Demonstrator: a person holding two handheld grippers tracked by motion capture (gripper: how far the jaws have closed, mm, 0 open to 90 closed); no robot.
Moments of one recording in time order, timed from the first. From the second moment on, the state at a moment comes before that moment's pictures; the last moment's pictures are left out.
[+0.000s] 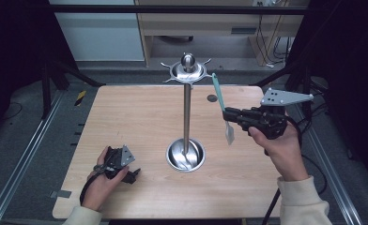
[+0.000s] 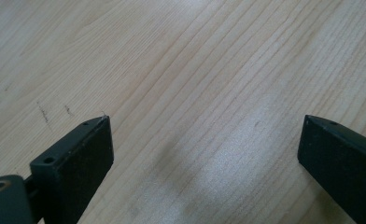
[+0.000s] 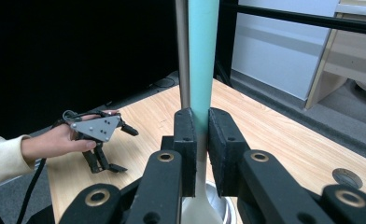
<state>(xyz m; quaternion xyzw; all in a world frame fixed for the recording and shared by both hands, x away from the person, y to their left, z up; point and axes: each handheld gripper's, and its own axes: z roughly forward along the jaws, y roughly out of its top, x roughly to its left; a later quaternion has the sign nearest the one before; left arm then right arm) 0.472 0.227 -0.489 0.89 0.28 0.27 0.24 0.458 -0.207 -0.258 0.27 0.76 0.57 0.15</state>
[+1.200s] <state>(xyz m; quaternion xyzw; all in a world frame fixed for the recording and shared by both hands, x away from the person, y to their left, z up) 0.471 0.227 -0.489 0.88 0.28 0.28 0.25 0.458 -0.176 -0.289 0.29 0.71 0.60 0.24</state>
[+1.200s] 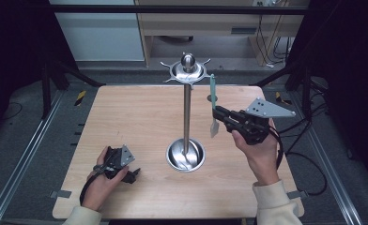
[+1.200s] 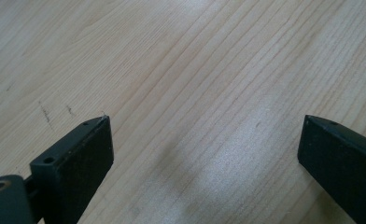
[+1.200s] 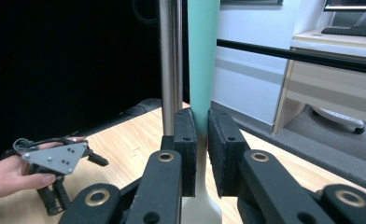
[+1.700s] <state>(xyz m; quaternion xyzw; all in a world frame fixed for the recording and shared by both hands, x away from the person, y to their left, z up) 0.471 0.227 -0.489 0.88 0.28 0.28 0.25 0.458 -0.169 -0.293 0.29 0.70 0.60 0.25</state>
